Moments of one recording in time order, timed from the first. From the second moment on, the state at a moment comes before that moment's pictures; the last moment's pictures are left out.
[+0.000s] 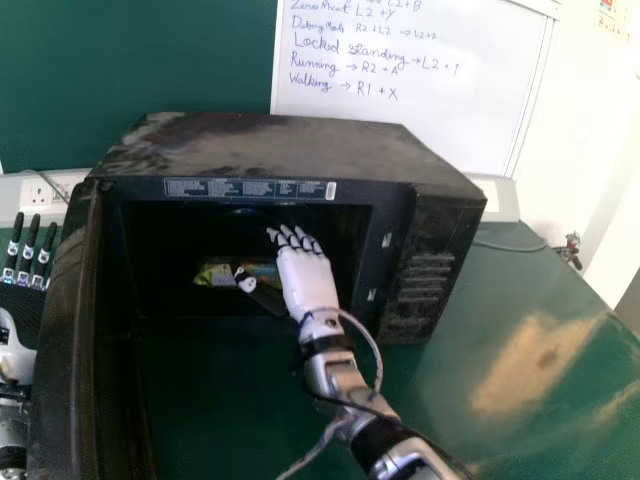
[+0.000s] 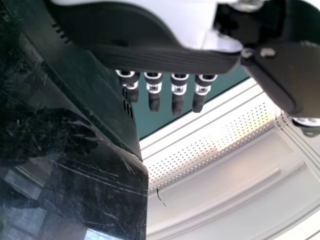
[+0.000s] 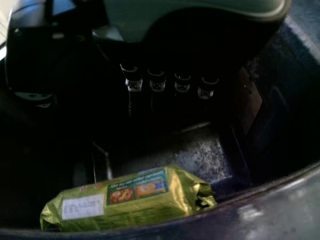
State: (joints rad) left arm -0.45 0.34 0.84 0.91 -0.92 0.01 -1.26; right arm -0.88 -0.08 0.54 1.02 -0.74 -0.13 -0.66
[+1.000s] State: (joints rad) left arm -0.46 0.35 0.84 0.93 -0.92 0.01 -1.26; right arm -0.58 -0.26 0.43 0.76 -0.66 -0.45 -0.61
